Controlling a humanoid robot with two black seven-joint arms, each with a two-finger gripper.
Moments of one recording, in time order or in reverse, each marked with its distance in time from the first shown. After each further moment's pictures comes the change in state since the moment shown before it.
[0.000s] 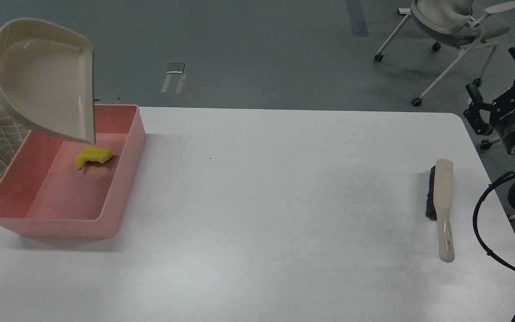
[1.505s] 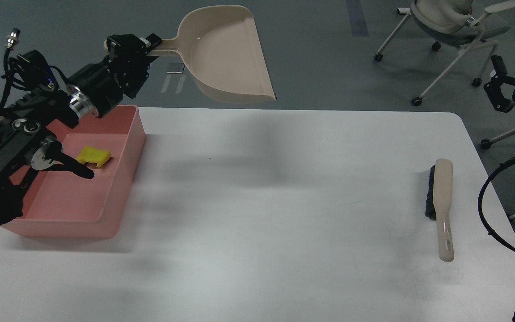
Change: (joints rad) left arm -0.862 -0.913 0.797 0.265 0.002 0.222 0.030; right arm 0.054 -0.019 0.017 0.000 0.123 0.000 -0.005
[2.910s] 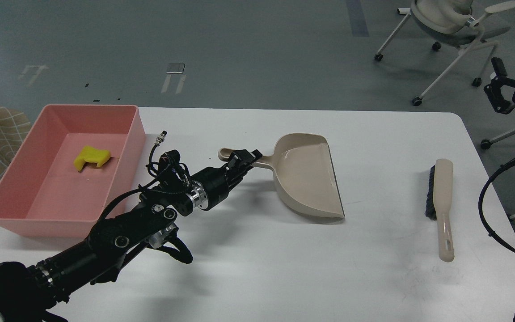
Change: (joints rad) left arm 0.077 -0.296 0.405 0.147 0.109 0.214 -0.009; right arm -0.002 -0.001 -0.002 -0.005 0.000 0.000 -0.002
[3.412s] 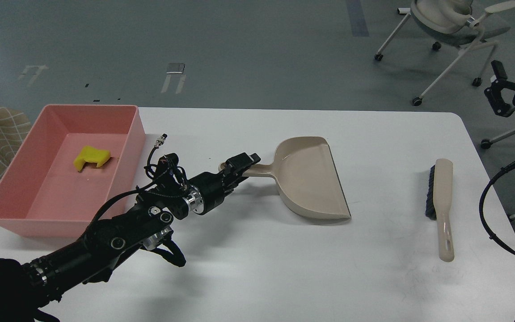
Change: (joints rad) left arm -0.017 0.030 0.026 0.006 -0.002 -0.001 0.008; right arm -0.013 -0.004 0.001 0.001 0.000 0.000 0.002
